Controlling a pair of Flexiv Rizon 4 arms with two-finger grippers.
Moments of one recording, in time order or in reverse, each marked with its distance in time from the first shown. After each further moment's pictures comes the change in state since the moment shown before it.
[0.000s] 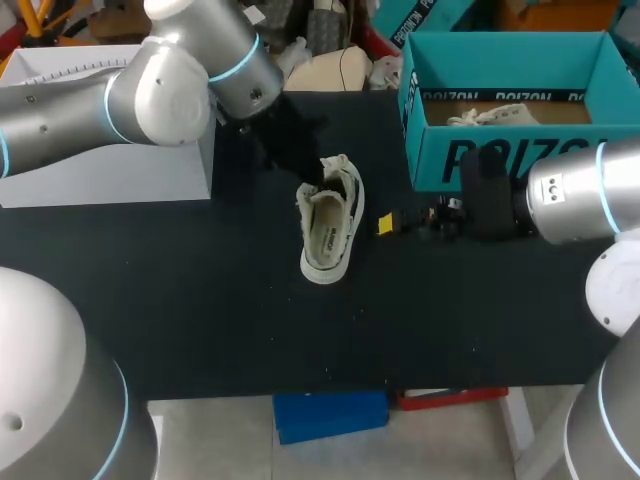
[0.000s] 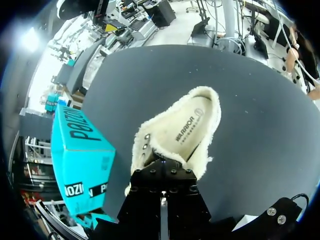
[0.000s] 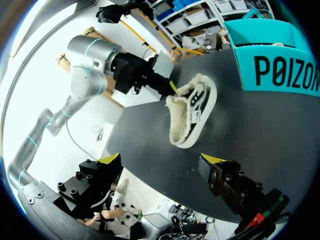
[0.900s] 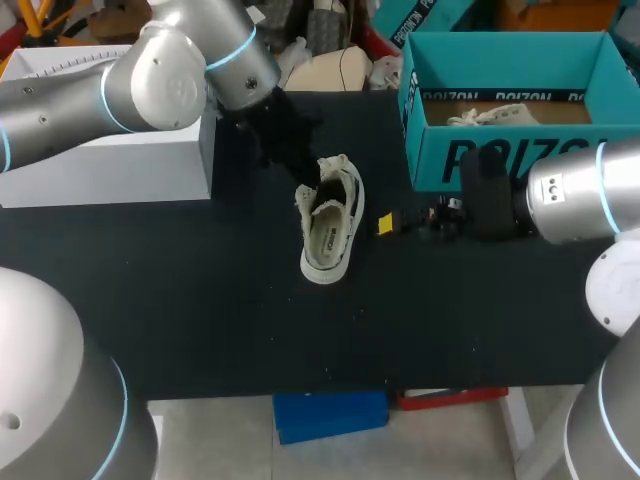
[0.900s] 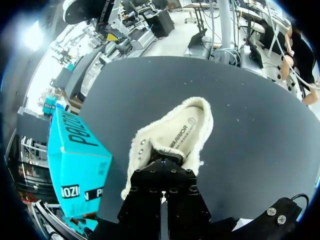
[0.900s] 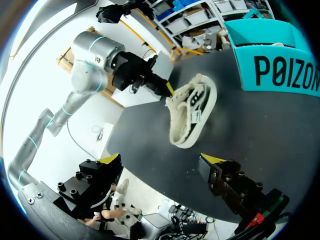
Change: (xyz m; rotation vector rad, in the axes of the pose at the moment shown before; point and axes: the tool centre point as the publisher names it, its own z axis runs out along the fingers) left arm 0.004 -0.003 -0.018 0.086 0.020 -0.021; right arm 0.000 0.000 0.000 0.000 0.000 0.000
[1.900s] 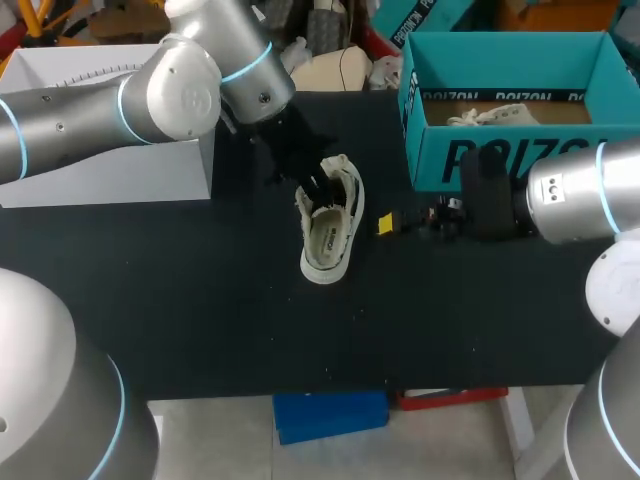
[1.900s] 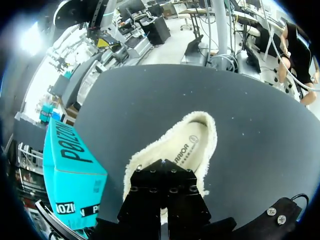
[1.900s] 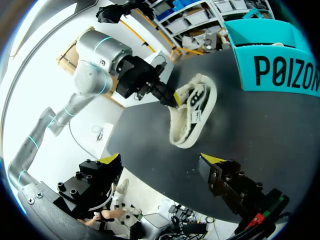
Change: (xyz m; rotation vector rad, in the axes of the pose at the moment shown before) left arm 0.003 -0.030 0.026 0.108 0.016 -0.003; right arm 0.000 0.000 0.000 0.000 0.000 0.000
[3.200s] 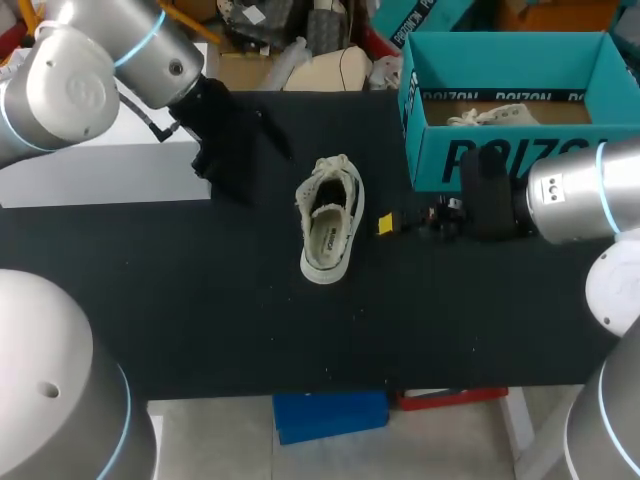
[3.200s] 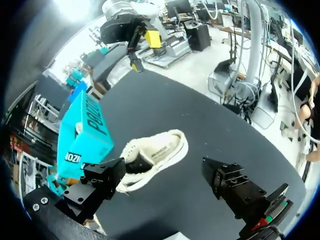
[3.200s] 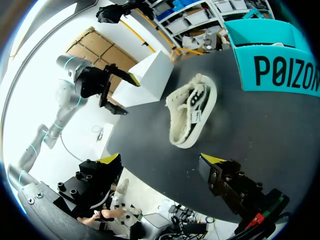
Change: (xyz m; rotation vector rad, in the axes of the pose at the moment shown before) left arm 0.057 -0.031 -0.104 -0.024 -0.171 -0.378; right arm 0.000 0.000 0.000 0.000 0.000 0.000
